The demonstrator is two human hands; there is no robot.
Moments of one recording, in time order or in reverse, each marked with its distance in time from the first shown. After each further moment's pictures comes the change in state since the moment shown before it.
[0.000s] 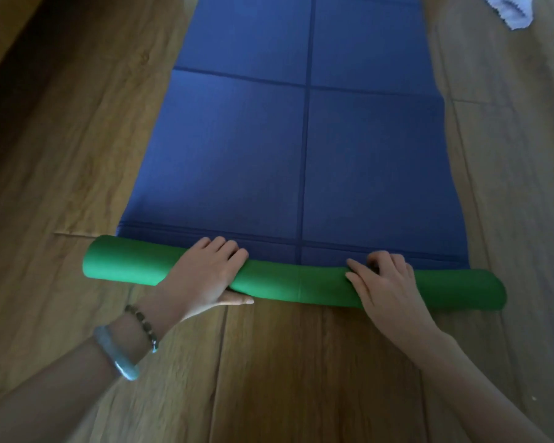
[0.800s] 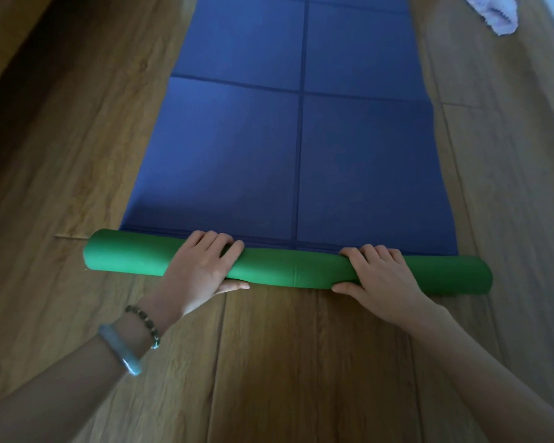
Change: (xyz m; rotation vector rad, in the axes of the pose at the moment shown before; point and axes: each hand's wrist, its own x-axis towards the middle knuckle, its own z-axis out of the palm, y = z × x) left_hand -0.001 0.002 -0.003 0.032 0.107 -0.072; right_hand 0.018 0.007 -0.009 -0.228 -0.255 -0.100
